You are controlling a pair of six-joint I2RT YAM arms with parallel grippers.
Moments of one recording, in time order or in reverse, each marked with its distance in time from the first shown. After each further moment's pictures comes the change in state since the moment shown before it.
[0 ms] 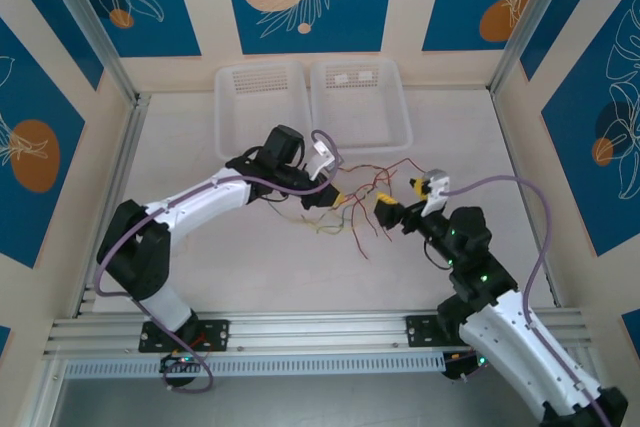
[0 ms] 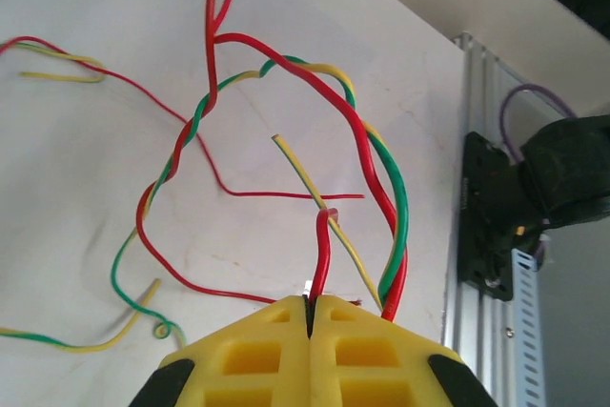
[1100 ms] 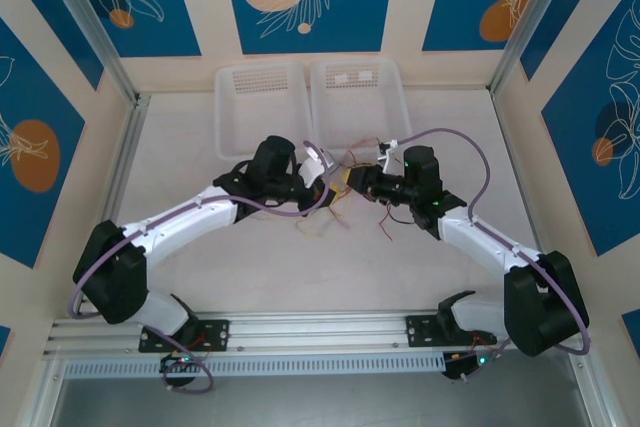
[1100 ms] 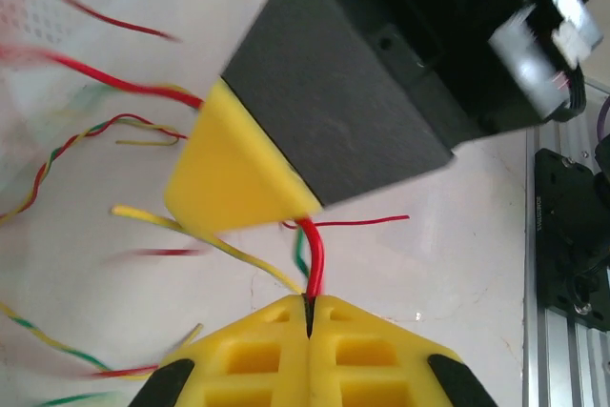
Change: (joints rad) left arm -0.051 -0.159 -0.156 0.174 -0.182 0.048; right arm -0.026 0.758 0.251 0.243 -0.510 0.615
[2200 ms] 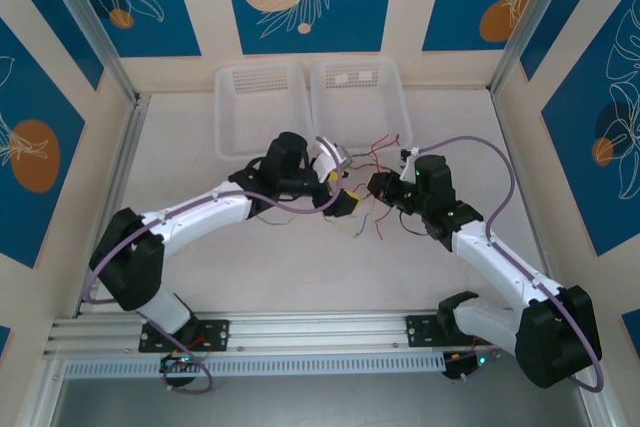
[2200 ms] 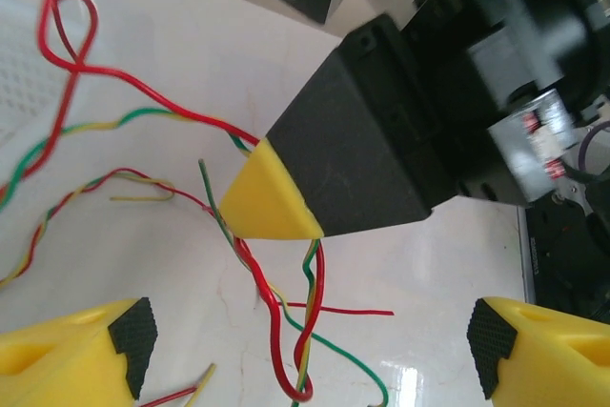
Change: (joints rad) left arm -0.026 0.117 0.070 0.126 0.031 -0.026; right arm -0.024 -0.176 -0.040 -0.237 0.267 -0.083
